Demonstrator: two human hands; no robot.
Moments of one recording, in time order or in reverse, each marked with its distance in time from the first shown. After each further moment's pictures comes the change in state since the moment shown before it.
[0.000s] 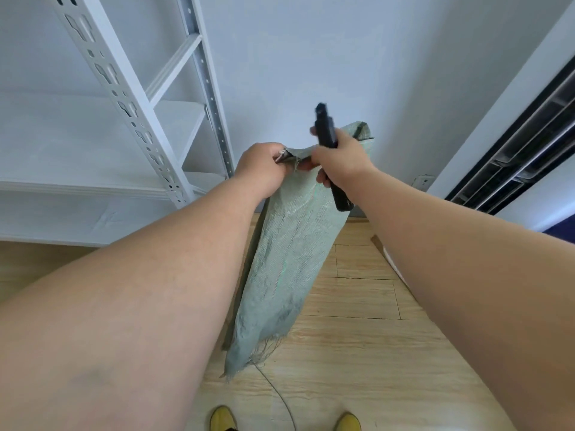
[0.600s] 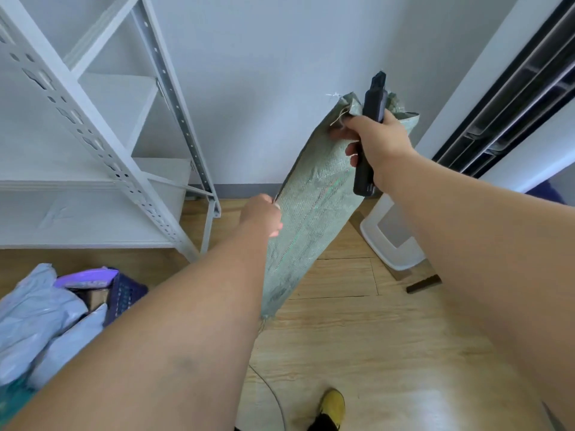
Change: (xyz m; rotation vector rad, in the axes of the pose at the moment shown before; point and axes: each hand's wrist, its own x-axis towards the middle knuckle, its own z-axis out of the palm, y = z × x) left_hand -0.014 -0.041 0.124 -0.412 -0.294 -0.516; right_hand 0.008 0.044 -0.070 0.282 0.276 0.126
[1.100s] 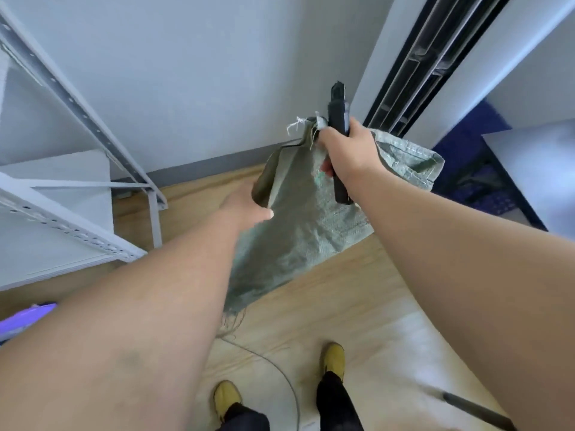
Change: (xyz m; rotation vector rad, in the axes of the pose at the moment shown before) left_hand 0.063 -0.039 0.049 0.534 -0.312 0.224; right_hand -0.007 0.101 -0.026 -0.178 0.234 0.122
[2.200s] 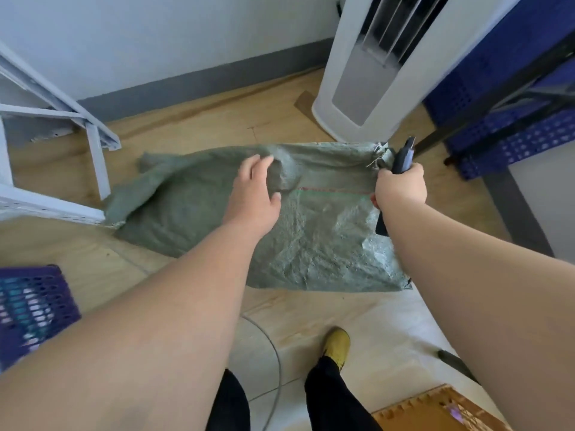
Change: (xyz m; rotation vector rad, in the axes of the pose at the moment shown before) left_hand 0.082 -0.067 0.216 0.190 0.223 0.200; right_hand 0.083 0.305 -0.064 -0.207 0.364 0.498
